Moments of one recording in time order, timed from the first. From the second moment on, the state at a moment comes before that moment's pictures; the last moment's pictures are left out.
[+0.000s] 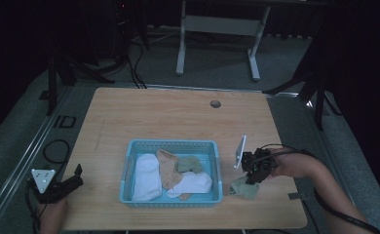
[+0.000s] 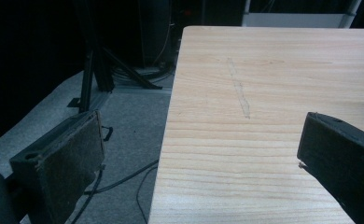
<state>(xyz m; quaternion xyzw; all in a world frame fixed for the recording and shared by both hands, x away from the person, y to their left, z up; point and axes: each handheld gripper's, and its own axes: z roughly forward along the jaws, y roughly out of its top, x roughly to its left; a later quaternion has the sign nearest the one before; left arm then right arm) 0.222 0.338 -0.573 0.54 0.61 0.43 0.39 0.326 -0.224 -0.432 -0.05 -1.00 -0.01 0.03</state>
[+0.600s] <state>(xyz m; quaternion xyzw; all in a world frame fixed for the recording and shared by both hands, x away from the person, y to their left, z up) 0.222 0.338 -0.573 0.54 0.61 0.43 0.39 0.335 -0.249 -0.498 -0.07 -1.00 0.02 0.05</state>
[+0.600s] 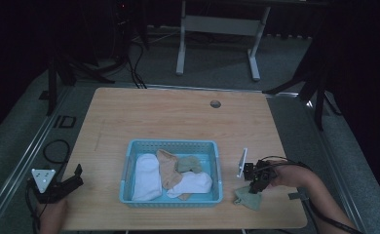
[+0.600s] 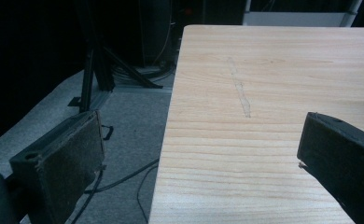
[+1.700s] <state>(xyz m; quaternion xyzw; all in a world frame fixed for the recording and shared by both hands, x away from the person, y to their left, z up) 0.223 0.338 -0.573 0.54 0.61 0.43 0.38 0.356 -0.217 -0.428 -0.08 -1.00 0.02 -0.02</state>
